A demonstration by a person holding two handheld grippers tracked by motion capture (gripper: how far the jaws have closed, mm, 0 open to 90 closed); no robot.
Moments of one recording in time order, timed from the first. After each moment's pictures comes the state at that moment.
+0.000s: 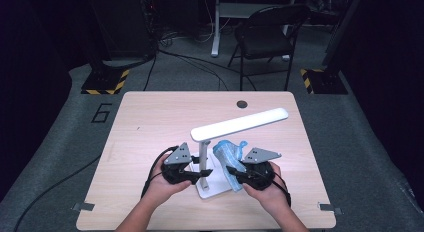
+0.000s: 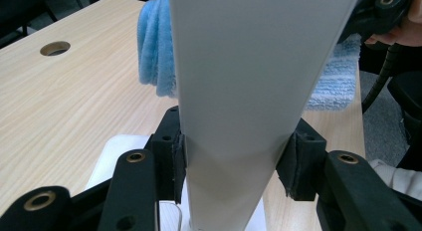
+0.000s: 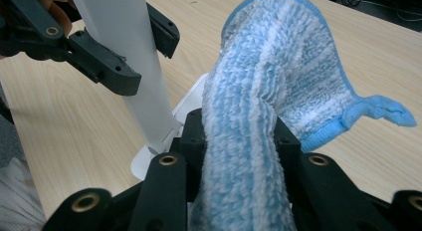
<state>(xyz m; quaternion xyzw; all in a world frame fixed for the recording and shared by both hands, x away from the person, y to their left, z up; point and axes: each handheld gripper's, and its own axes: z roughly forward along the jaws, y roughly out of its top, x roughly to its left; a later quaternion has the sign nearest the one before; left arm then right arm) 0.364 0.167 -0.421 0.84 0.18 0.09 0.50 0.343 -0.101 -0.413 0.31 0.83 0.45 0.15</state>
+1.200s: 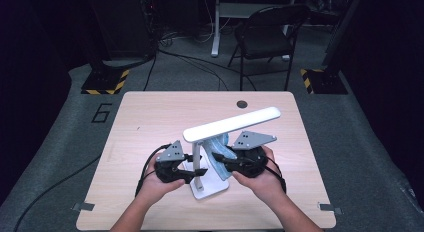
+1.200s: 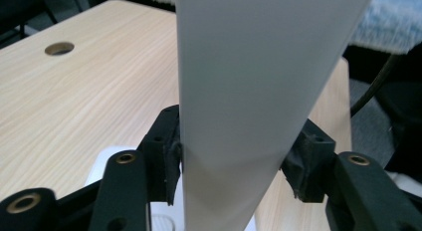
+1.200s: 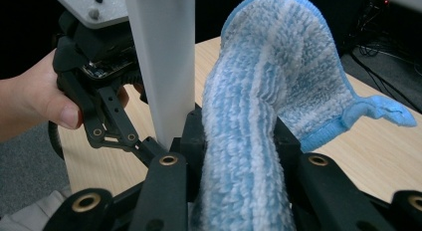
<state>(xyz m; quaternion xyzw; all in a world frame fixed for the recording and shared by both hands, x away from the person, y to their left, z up) 0.365 0.180 -0.410 0.83 0.19 0.08 0.51 0.341 -0.068 -0.338 0.25 0.82 0.49 0.15</state>
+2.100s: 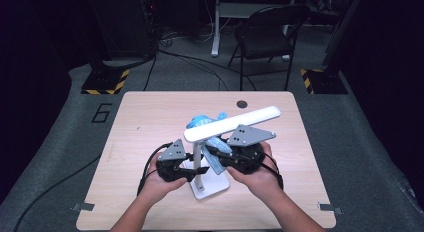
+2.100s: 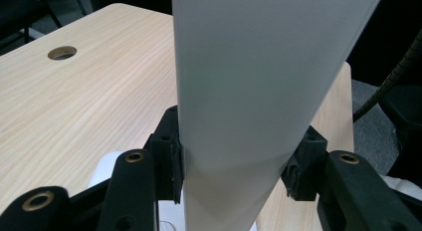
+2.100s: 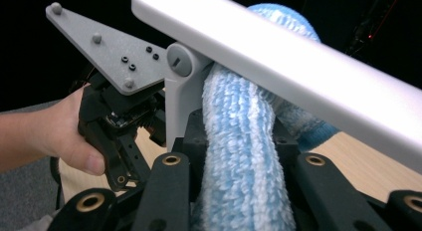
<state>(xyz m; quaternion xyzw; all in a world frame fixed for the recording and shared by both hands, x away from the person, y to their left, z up) 0.364 0.175 -0.409 0.83 0.19 0.09 0.51 0.333 -0.057 -0.307 0.22 0.81 0.51 0.19</state>
